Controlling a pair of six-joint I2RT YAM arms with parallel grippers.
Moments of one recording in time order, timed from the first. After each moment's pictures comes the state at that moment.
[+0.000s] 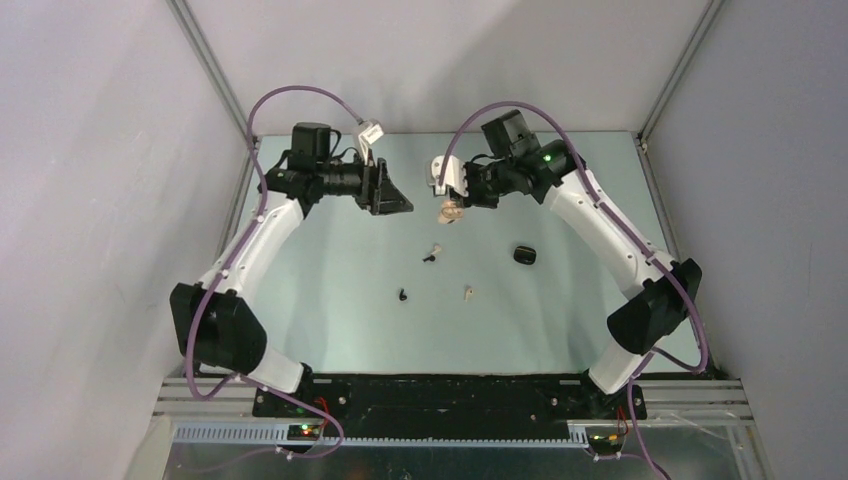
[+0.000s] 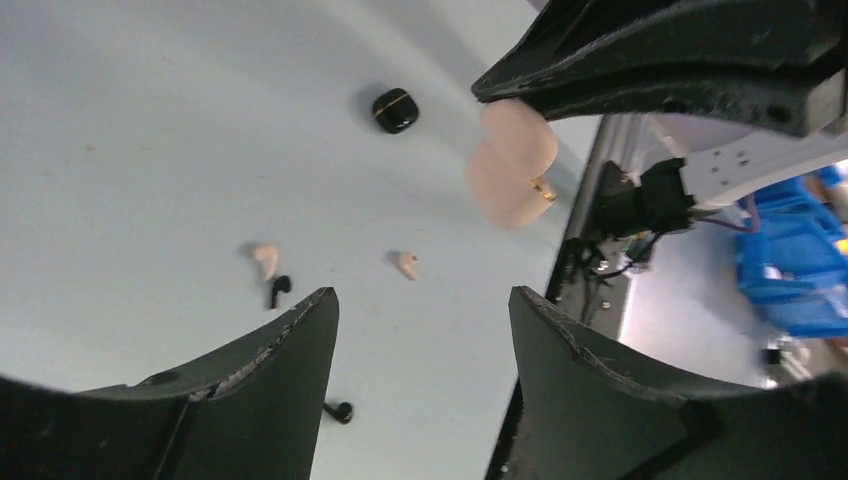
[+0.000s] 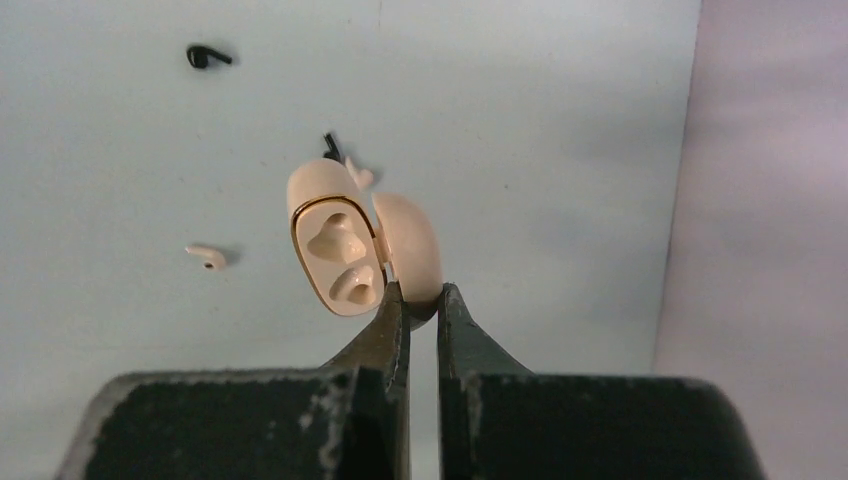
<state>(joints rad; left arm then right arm) -0.24 1.49 1.39 -0.54 0.95 0.02 0.59 1.68 1.82 -0.96 -0.48 -1.04</state>
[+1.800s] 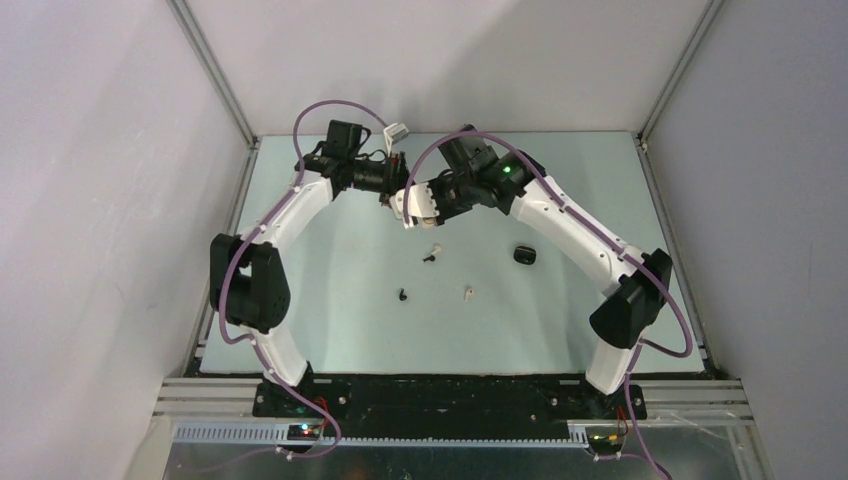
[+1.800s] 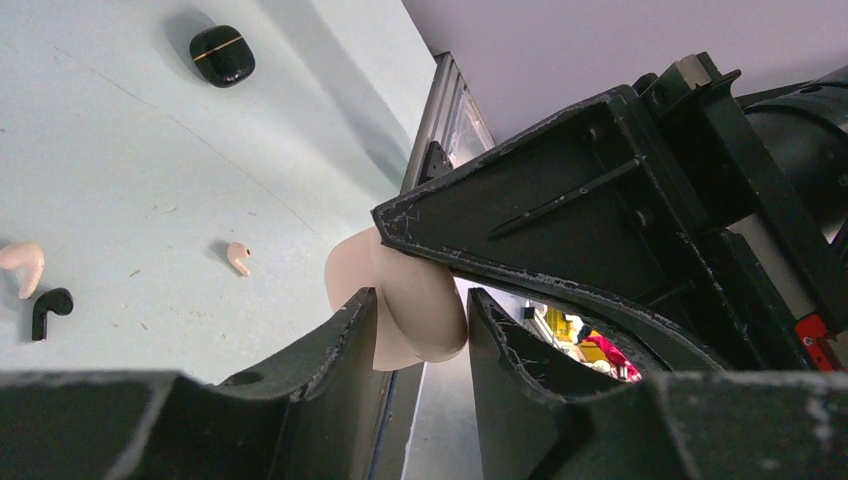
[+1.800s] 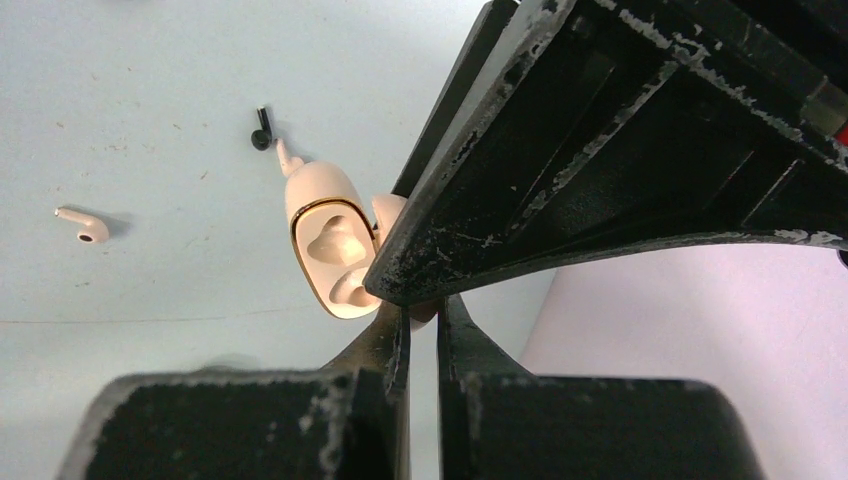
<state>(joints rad) -0.29 1.77 1.52 -0.53 1.23 -0.32 0.76 1.78 1.89 -0.95 -0.23 -1.29</state>
